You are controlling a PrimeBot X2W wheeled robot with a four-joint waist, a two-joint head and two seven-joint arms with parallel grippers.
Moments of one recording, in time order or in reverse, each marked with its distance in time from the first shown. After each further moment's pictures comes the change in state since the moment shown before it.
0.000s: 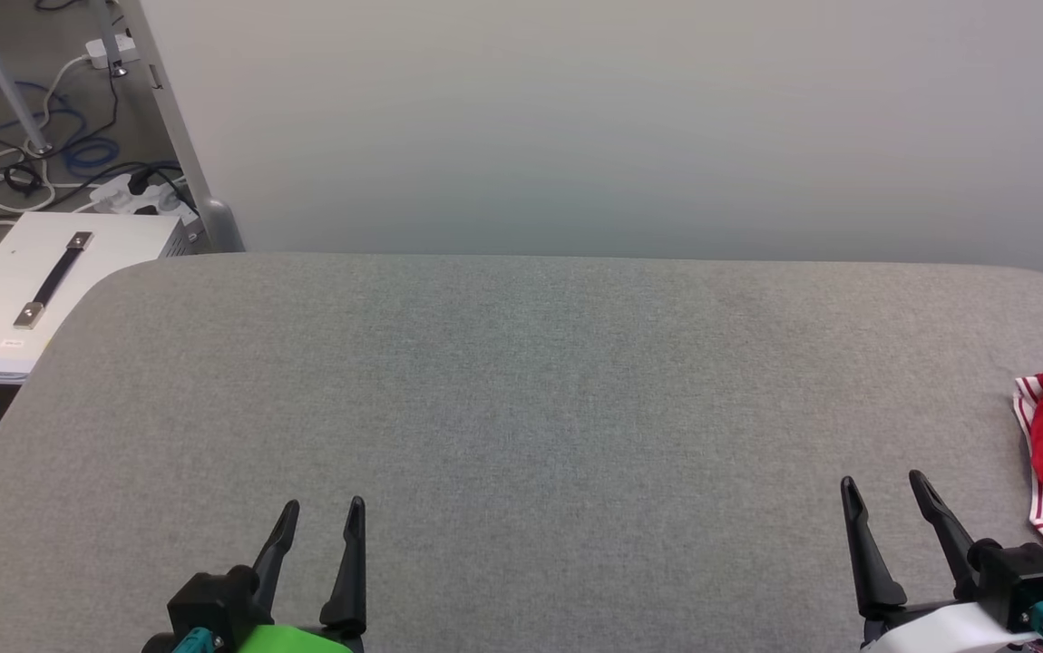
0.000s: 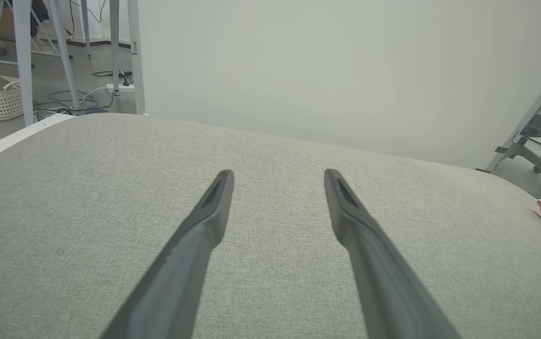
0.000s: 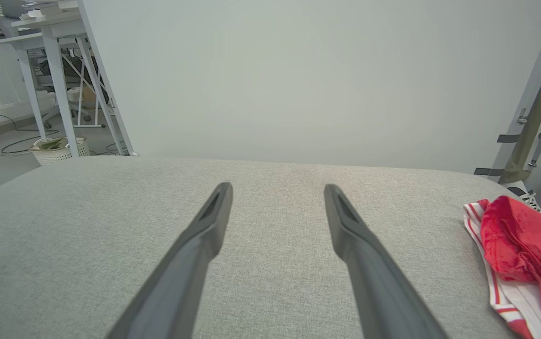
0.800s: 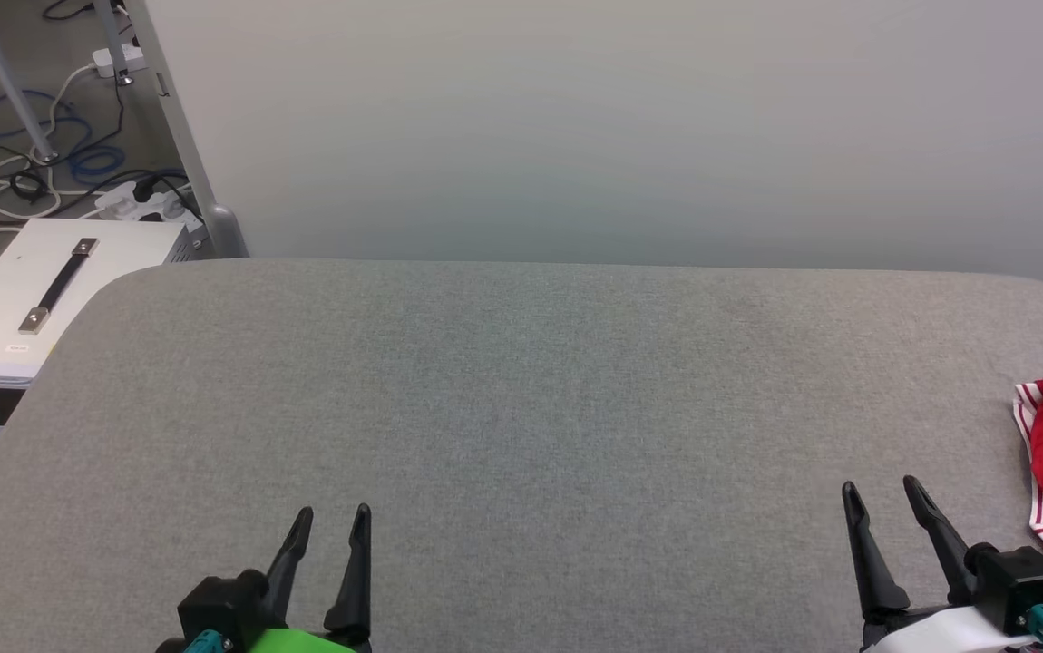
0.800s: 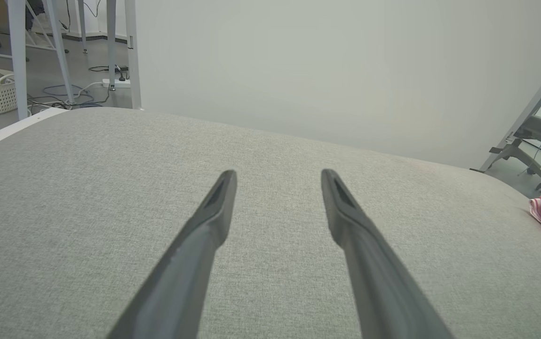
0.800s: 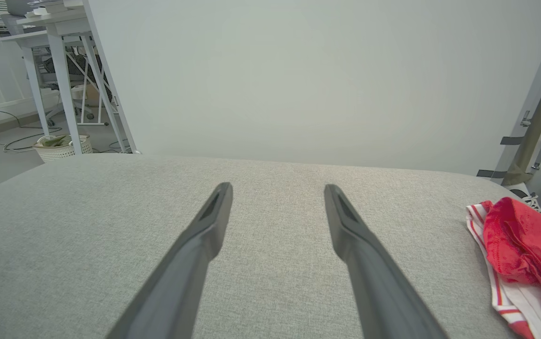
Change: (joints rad) left arm 0.000 -0.015 -0.001 0.021 -0.002 -0.011 0.001; right arm 0.002 -0.008 0.009 0.017 0.002 0.000 -0.006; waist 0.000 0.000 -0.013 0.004
